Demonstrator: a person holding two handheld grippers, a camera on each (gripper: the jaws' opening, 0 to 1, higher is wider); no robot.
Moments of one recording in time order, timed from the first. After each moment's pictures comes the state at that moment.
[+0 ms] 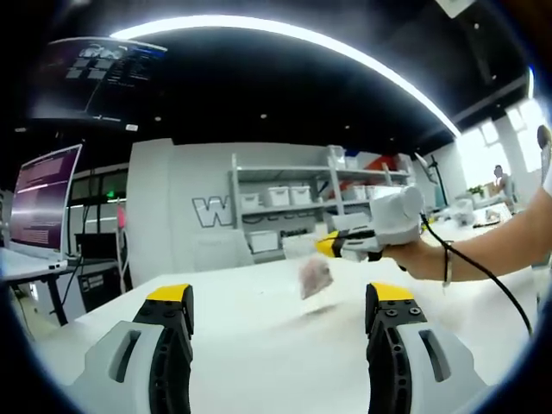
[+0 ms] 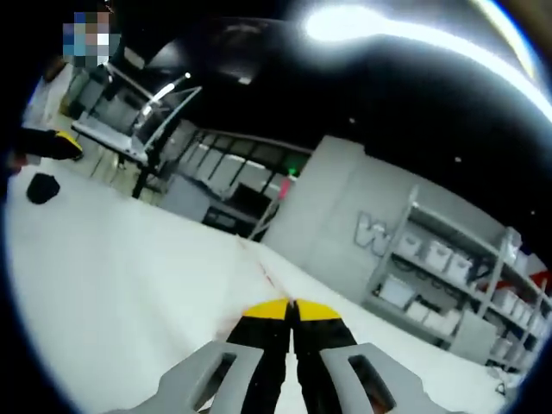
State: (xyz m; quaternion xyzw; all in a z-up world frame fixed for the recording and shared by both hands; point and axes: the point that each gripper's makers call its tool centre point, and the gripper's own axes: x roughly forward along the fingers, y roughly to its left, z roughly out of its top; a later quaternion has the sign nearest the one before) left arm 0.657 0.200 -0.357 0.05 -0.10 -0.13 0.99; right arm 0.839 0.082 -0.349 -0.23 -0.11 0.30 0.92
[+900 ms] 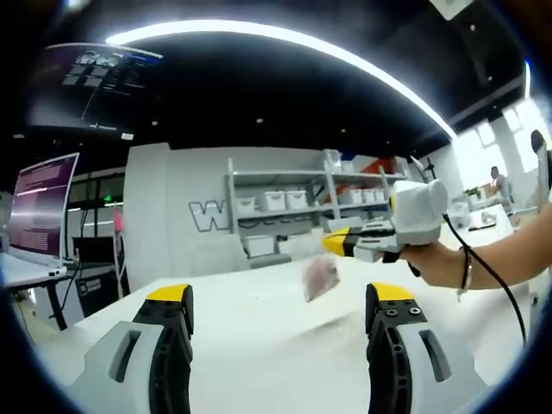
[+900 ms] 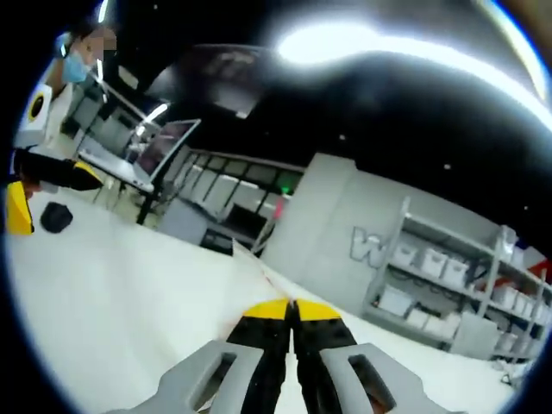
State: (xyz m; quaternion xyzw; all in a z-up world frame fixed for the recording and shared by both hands) left arm 0.648 0.191 -0.348 0.05 -0.10 -0.14 0.98; right arm 0.788 0.074 -0.328 -0.20 -0.15 0.30 0.92
